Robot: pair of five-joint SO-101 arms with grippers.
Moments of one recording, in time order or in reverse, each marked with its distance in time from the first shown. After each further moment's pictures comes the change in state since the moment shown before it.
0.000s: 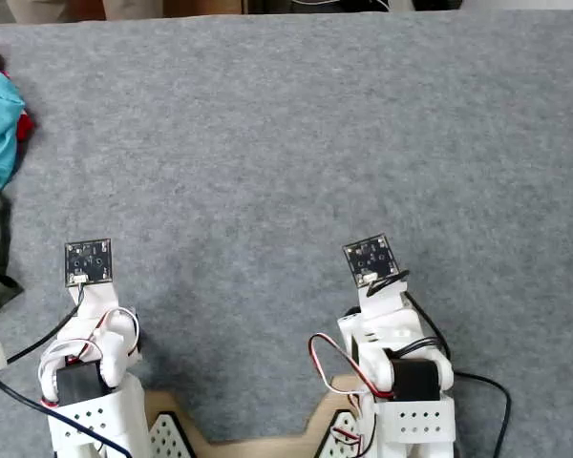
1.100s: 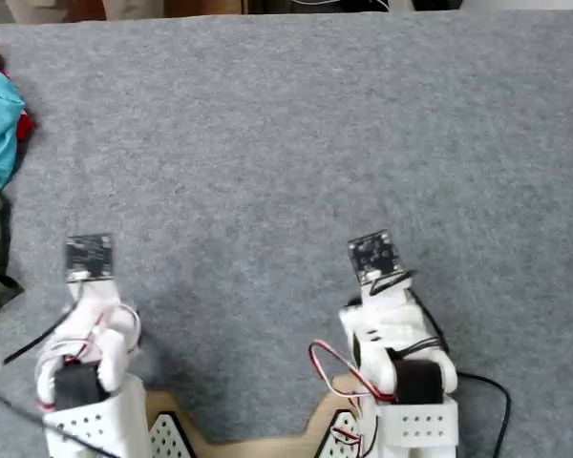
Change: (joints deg) left arm 0.5 0.0 -8.0 -0.5 0.0; right arm 0.0 0.0 -4.8 -4.0 0.0
